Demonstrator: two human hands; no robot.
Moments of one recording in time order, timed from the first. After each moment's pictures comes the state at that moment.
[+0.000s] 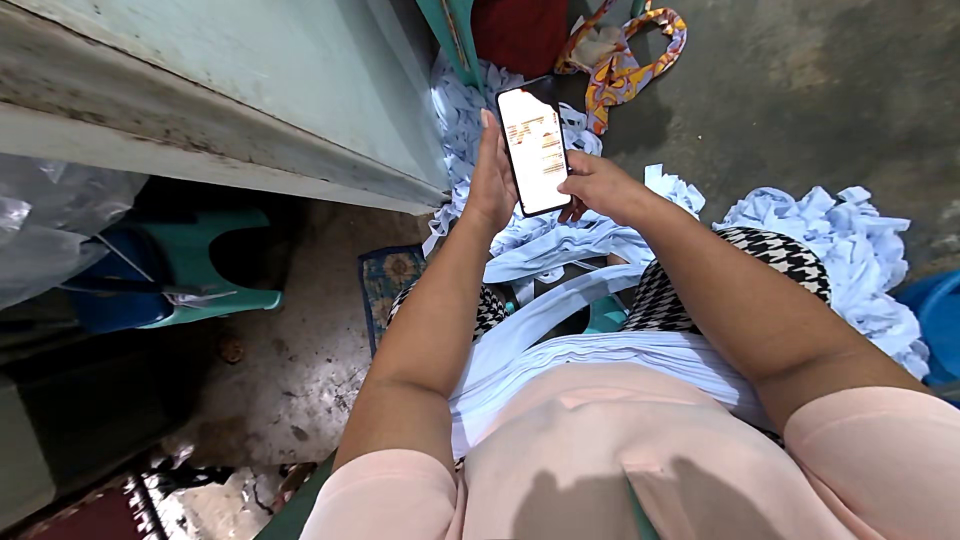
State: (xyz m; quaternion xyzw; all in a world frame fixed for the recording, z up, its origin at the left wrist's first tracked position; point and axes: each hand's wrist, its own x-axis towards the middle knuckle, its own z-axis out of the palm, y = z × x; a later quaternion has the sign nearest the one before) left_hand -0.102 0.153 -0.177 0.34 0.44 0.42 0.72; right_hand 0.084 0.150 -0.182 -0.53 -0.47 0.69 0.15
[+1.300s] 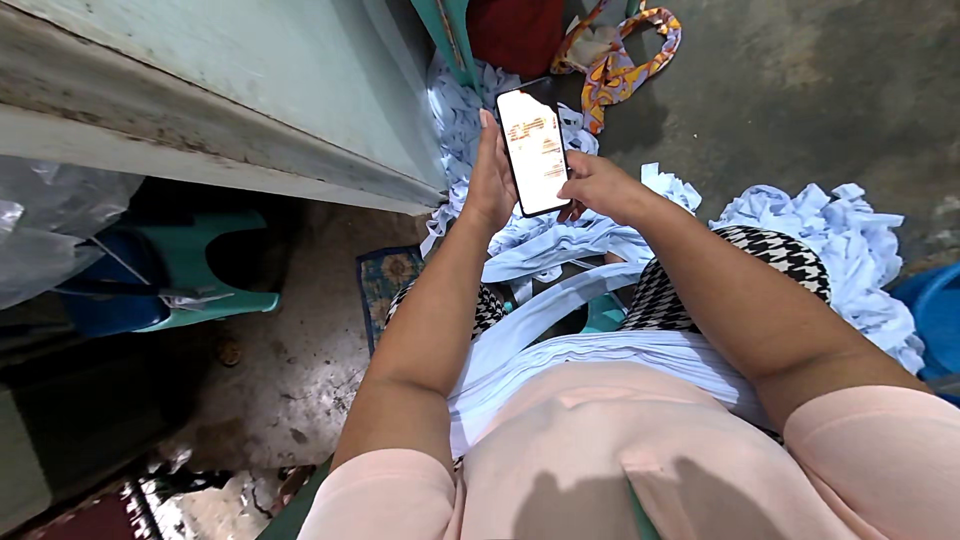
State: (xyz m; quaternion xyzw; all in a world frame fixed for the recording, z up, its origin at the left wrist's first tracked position) left_hand -0.099 0.152 -0.175 0.33 0.45 0.40 0.72; right_hand 0.088 0.147 -0.180 -0.52 -0.48 0.69 0.15
